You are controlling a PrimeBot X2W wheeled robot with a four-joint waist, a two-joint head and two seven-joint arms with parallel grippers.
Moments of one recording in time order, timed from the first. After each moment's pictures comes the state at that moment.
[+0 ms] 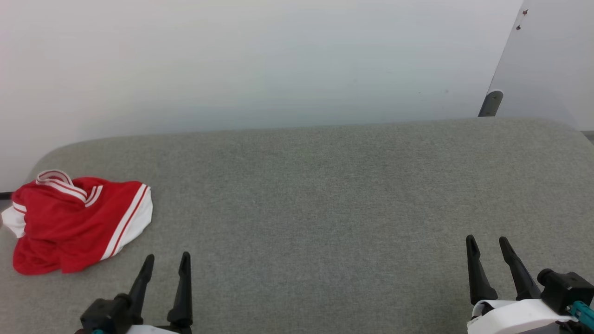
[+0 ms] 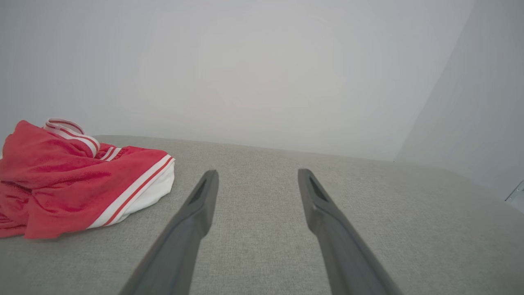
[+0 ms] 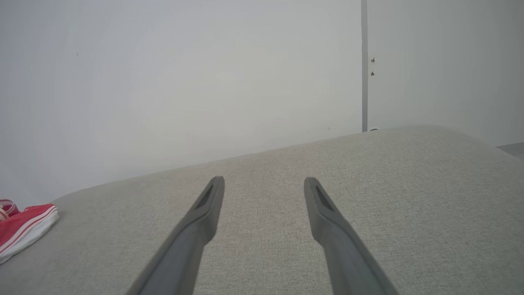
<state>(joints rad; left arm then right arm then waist) 0.06 0.18 -0.06 0.08 -0.37 -0.03 -0.22 -0.04 -0.05 -0.01 0.21 0.30 0.13 -0.20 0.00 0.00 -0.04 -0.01</state>
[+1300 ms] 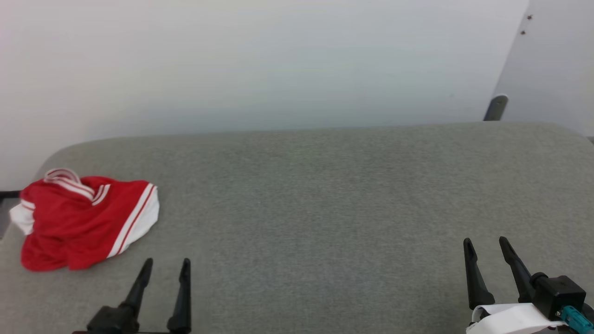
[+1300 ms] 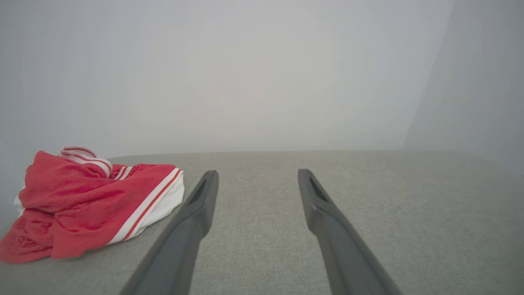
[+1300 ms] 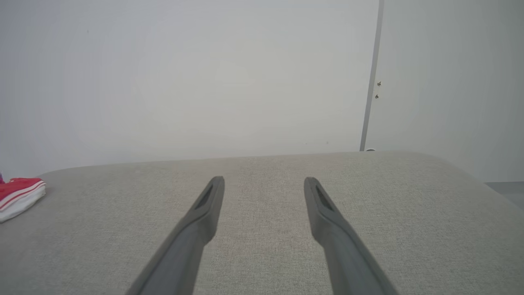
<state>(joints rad) 0.09 0.19 -0.06 0.08 -0.25 -0.04 -0.26 -0.02 -0.05 -0.02 0.19 0.16 0.13 -0.23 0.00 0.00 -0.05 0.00</state>
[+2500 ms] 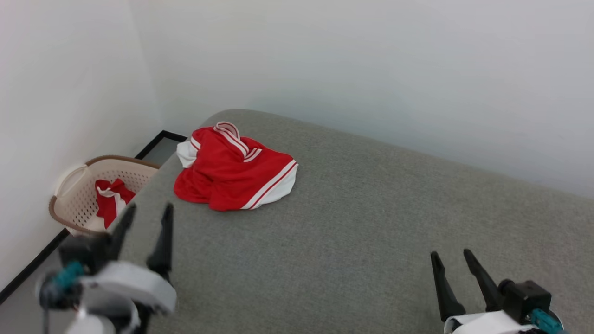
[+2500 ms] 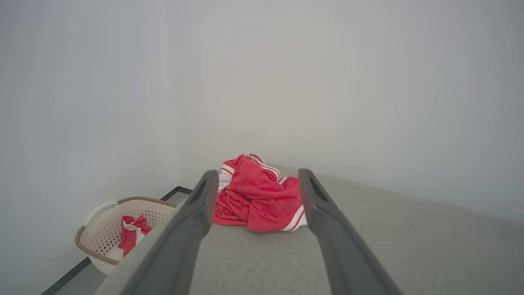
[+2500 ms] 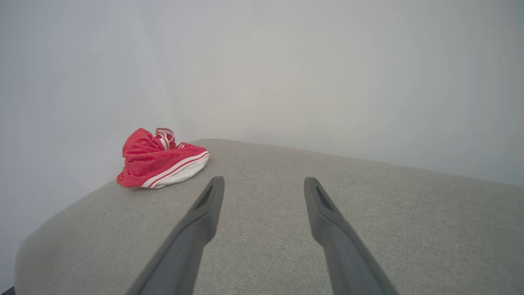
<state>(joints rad) -0.10 0.25 -0.03 0.09 -0.36 -0.04 -0.06 -0.03 -0.05 0.10 0.26 0.24 0.13 -0.23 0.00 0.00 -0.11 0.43</state>
